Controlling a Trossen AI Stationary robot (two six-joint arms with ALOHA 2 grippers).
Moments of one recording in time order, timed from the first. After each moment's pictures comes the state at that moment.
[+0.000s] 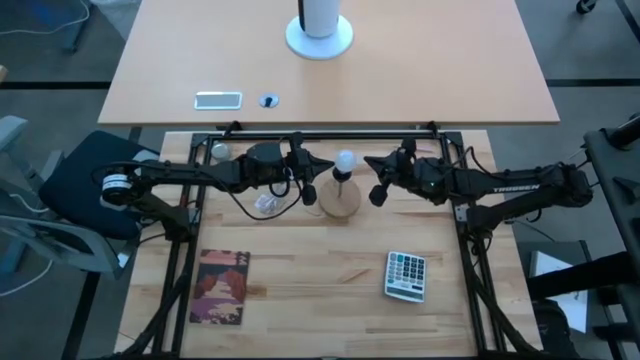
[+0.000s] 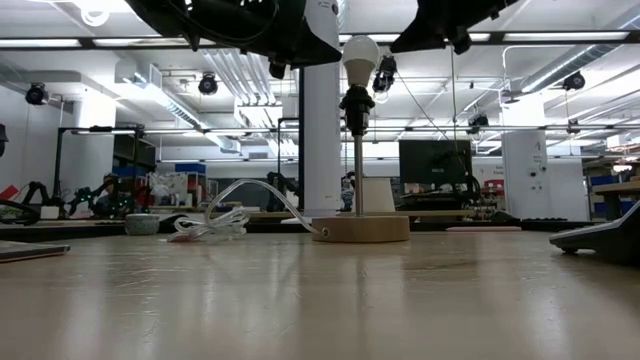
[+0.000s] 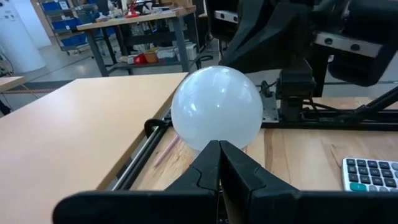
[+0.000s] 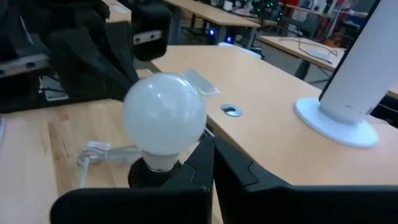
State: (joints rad) left arm 0.21 1.45 0.98 0.35 -0.05 0.13; right arm -0.02 1.07 0.83 0.01 0.57 -0.05
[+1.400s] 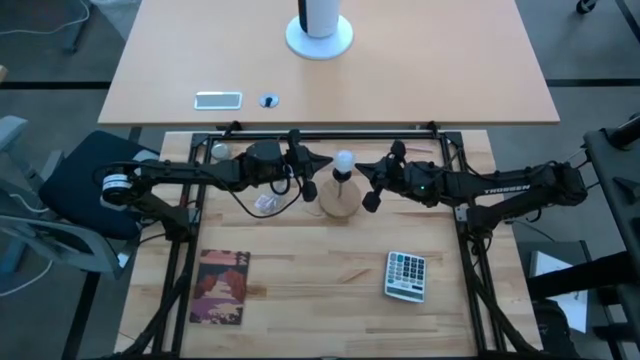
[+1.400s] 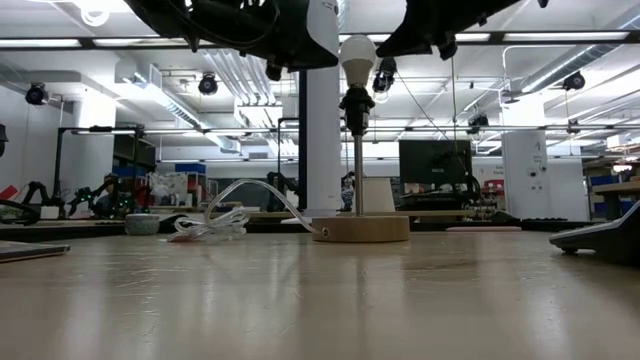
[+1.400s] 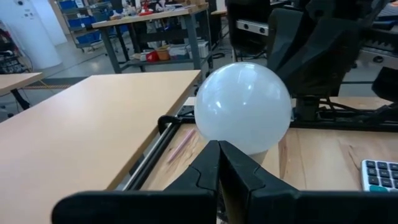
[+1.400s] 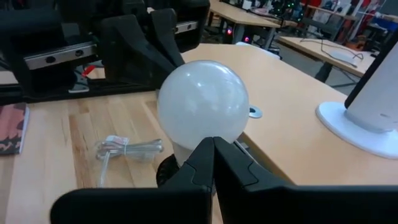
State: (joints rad) left arm 0.22 1.45 0.98 0.35 -0.08 0.13; right arm -0.01 1.15 0.83 0.08 0.51 -0.07
